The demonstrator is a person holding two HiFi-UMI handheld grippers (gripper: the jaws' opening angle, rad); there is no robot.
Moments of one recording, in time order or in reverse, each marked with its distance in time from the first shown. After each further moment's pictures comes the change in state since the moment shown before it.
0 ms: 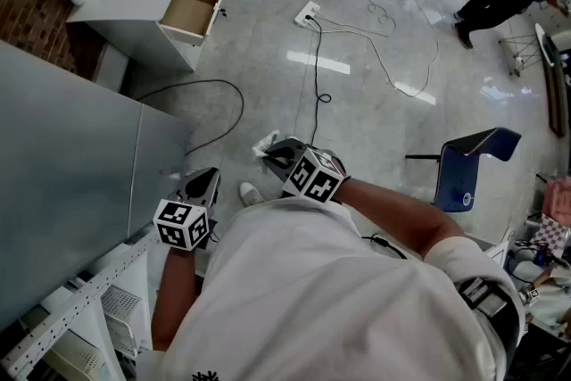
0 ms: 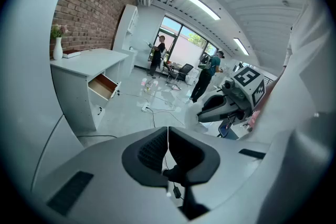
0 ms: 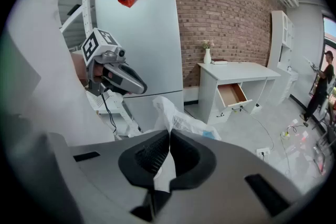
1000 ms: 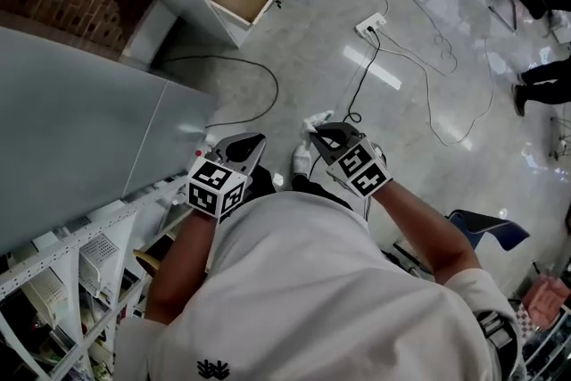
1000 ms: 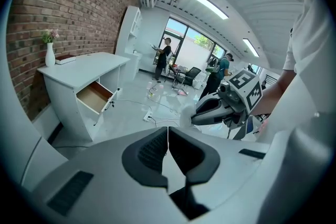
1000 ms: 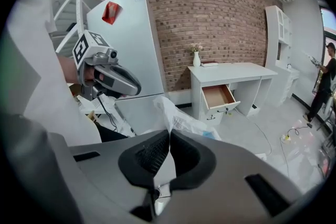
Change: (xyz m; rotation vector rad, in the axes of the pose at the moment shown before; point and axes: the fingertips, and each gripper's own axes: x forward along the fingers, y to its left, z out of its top) left arm 0.164 -0.012 0.139 0.001 -0.055 0.057; right arm -0.036 -0.216 -0.013 0.002 -0.052 0.009
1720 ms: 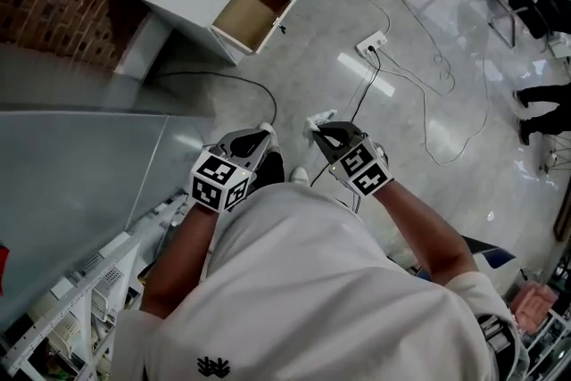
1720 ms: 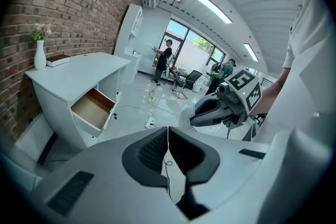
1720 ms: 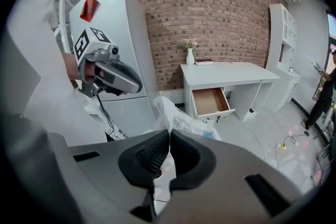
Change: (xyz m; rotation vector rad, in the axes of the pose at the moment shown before) left arm 0.067 0.137 0.097 -0.008 -0.017 -0.041; right arm 0.088 -0.127 0.088 -0.028 0.055 -0.021
